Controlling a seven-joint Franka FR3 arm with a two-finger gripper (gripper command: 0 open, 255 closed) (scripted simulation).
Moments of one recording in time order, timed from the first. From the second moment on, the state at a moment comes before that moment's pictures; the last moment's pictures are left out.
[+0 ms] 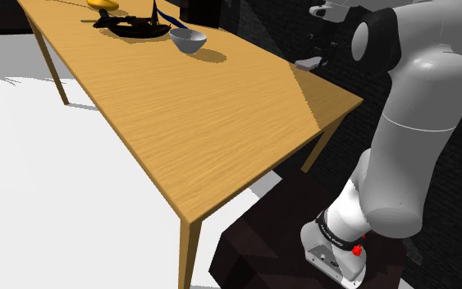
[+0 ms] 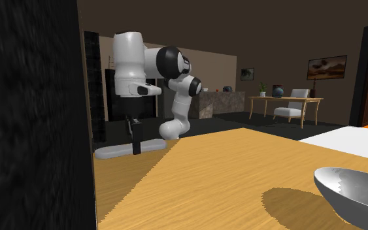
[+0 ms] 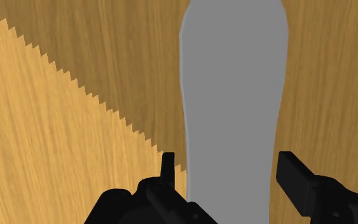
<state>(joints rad) 0.36 0.32 -1.27 -1.55 0.30 1.63 -2.43</state>
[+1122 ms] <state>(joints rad) 0.29 0.36 -1.24 -1.30 0.33 1.41 -2.39</state>
